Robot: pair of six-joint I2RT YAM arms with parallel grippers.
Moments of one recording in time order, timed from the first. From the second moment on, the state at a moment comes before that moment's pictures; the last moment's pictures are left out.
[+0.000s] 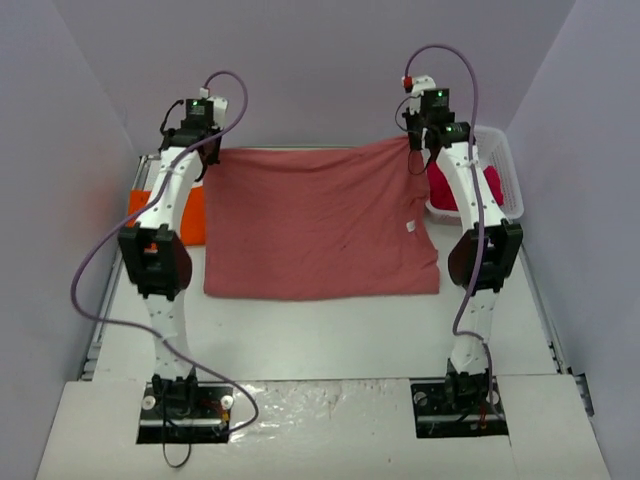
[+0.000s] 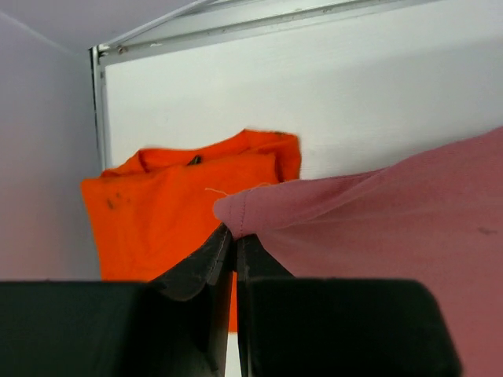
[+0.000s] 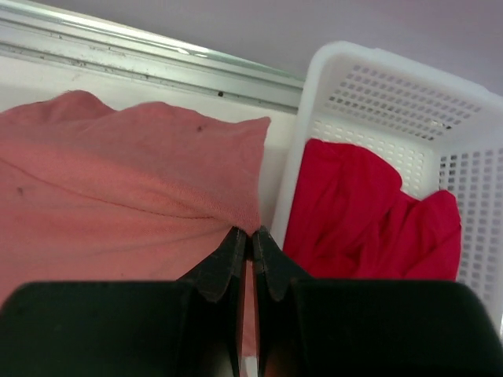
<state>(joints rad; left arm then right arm) -0.10 2.03 2.12 -0.76 -0.20 0.17 0.14 2.08 2.16 -0.64 0.10 -0.16</state>
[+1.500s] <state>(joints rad) -0.07 1.21 1.83 -0.85 0.04 0.14 0.03 1.36 1.98 -0.56 -0.02 -0.03</state>
